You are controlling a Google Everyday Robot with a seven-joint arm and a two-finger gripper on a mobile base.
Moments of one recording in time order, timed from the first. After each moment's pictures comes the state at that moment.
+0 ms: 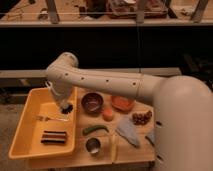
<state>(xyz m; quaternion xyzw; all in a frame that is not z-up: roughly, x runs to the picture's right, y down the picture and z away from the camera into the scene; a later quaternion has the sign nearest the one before) -0.242 0.055 0.719 0.02 -0.32 -0.84 0.44</state>
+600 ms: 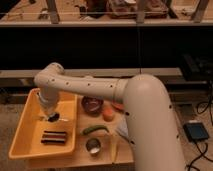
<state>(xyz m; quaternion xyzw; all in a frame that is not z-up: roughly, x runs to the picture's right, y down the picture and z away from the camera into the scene) -0.301 0.113 0.767 -0.01 -0.38 -0.81 0.45</state>
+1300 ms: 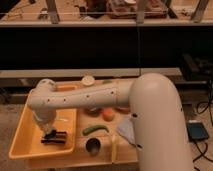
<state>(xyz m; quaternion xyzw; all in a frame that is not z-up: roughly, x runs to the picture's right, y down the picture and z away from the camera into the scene) -0.308 0.180 0.717 -0.02 -0.36 -0.81 0.45</state>
